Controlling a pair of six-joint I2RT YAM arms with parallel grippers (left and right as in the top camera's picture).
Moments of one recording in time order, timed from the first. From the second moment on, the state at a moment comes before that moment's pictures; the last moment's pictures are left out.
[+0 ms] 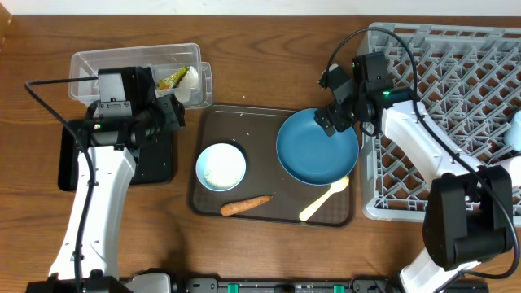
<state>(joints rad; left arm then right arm) 0.06 1.39 1.14 -0.68 0.23 -0.25 0.24 1.83 1.28 -0.54 -0.23 -0.33</state>
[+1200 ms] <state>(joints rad) 0.06 1.39 1.14 -0.68 0.23 -0.25 0.32 1.92 1.28 -0.70 -0.25 -0.35</state>
